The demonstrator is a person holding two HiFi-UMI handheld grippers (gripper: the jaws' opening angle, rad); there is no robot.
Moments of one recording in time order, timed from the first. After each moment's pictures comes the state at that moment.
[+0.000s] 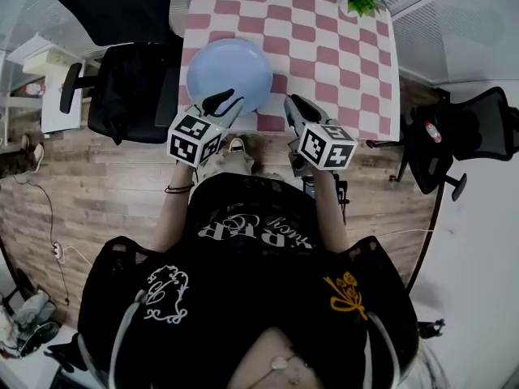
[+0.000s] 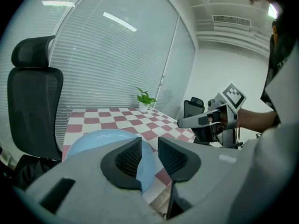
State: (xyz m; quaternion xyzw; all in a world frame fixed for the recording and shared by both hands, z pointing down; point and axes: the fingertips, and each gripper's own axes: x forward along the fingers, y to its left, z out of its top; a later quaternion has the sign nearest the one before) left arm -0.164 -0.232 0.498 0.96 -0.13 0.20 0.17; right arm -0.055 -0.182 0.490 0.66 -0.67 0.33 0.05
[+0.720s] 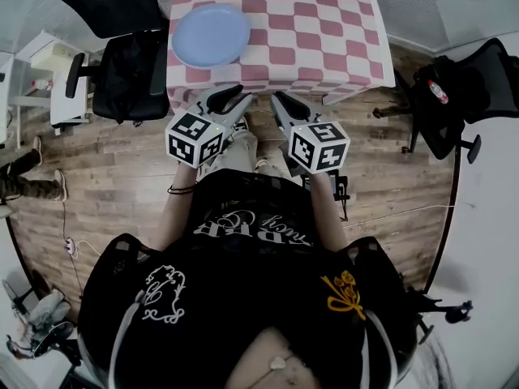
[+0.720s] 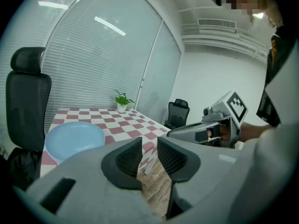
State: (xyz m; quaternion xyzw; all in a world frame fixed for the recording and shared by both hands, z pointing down) left arm -0.163 -0.048 0.459 0.97 -0.08 0.18 0.15; right arm -0.112 -0.015 0.465 0.64 -0.71 0.29 0.03
